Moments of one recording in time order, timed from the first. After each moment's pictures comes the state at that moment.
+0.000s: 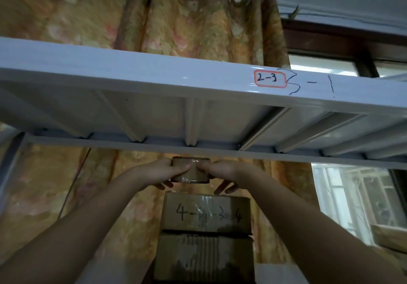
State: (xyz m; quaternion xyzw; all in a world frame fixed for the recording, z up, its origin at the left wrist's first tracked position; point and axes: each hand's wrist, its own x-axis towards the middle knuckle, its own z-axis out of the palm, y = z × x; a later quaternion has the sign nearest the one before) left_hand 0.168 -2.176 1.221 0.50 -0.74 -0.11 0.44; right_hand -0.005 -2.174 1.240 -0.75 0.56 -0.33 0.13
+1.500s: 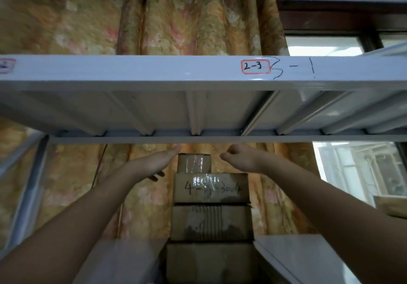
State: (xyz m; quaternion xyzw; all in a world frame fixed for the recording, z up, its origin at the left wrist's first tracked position) left_hand 0.176 -2.127 1.206 0.59 -0.69 -0.10 0.41; right_hand -0.042 -2.144 1.218 -0.77 0.53 -0.35 -0.07
